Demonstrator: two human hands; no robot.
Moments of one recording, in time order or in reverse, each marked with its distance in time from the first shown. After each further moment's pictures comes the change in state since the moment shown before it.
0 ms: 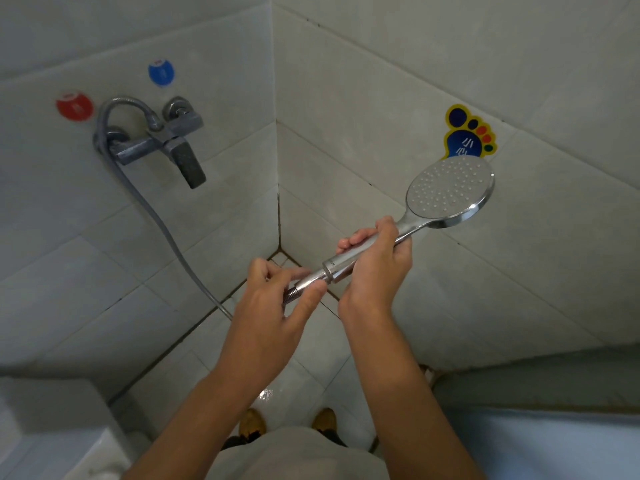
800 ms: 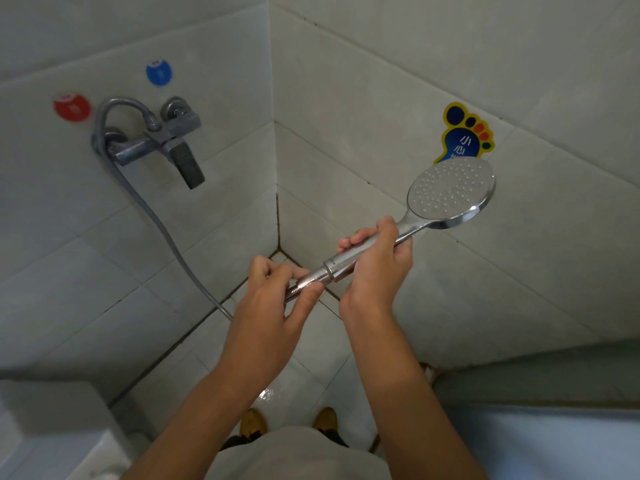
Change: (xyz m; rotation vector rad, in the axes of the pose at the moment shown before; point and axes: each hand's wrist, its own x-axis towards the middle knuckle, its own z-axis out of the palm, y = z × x) left_hand 0.000 -0.005 0.002 0.031 0.001 0.019; right_hand 0.000 0.001 -0.002 -0.003 0.006 -0.008
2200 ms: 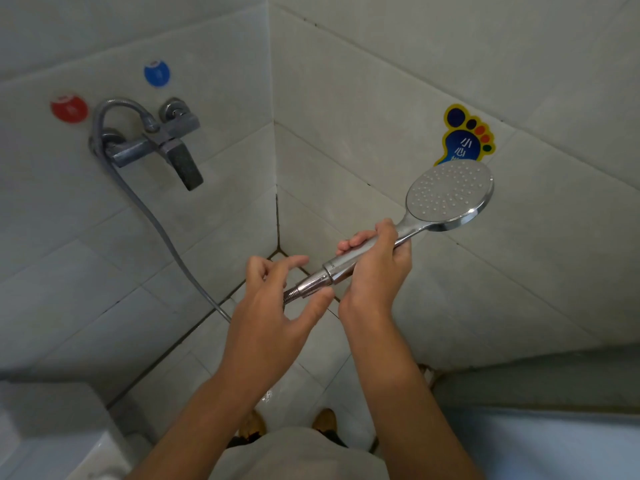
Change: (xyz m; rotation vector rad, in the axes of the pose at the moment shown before) left_hand 0.003 0.003 0.003 -0.018 0.036 0.001; right_hand 0.004 0.000 0.001 0.001 -0.002 0.009
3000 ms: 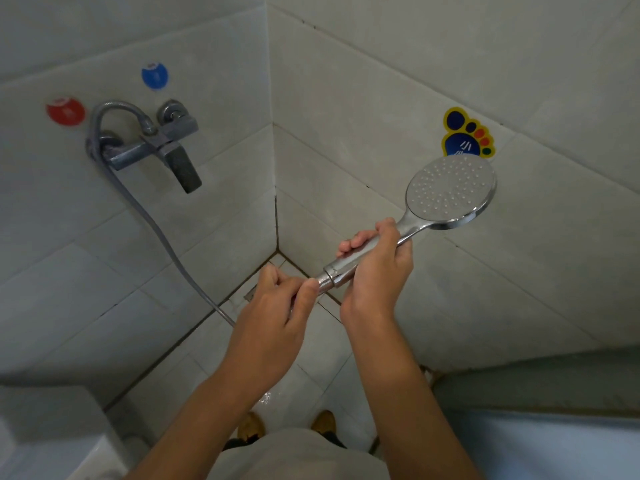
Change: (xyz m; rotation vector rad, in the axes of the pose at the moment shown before) left_hand 0.007 0.001 0.002 0.001 -0.128 0.001; right_hand 0.004 -0.004 0.003 0.041 -0.031 0.021
